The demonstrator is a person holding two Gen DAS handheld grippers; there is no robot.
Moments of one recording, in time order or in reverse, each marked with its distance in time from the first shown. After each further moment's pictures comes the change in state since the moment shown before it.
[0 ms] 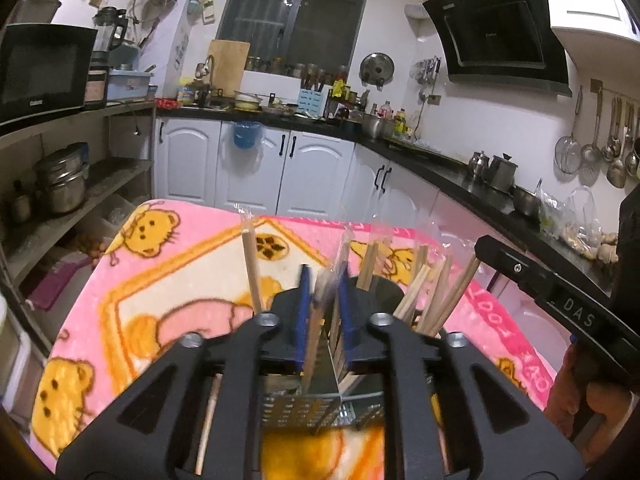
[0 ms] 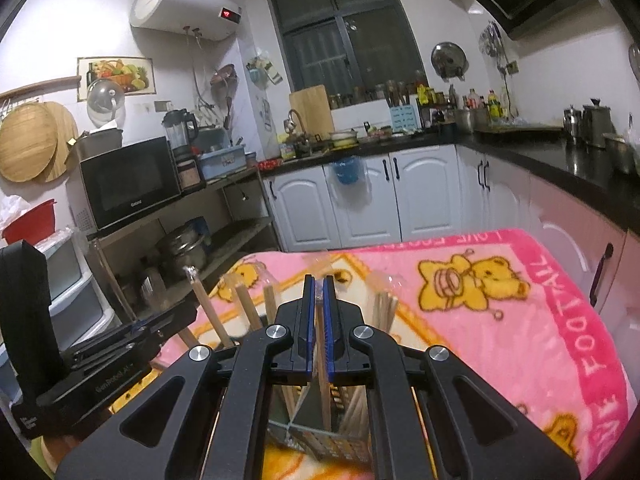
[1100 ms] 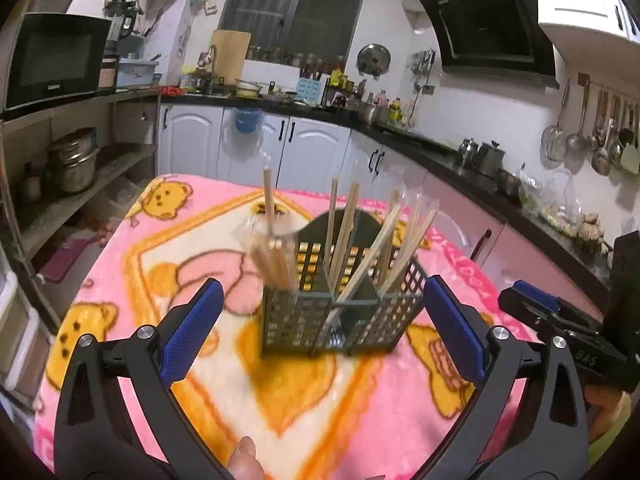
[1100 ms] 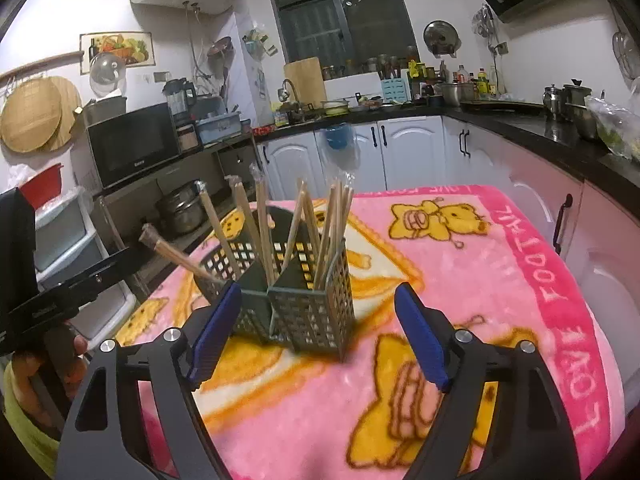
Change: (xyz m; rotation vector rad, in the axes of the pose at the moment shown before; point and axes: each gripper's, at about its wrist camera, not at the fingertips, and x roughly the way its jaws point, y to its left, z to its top) left arm -0.066 0.000 -0.046 -0.006 0.049 -0.003; right arm -0.086 -0.009 -0.069 -0.040 0.103 -0.040
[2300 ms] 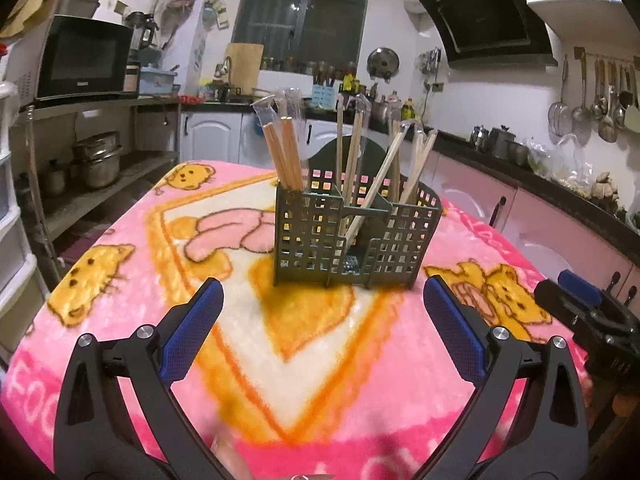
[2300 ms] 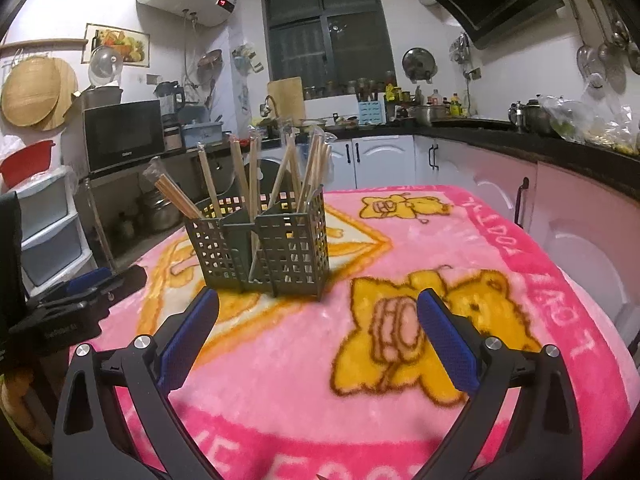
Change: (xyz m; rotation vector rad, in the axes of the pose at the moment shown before) left arm -0.018 -0.012 -0.099 0.040 -0.080 0.085; right arm -0.032 0.013 -0.099 -0.047 -0.119 -0.127
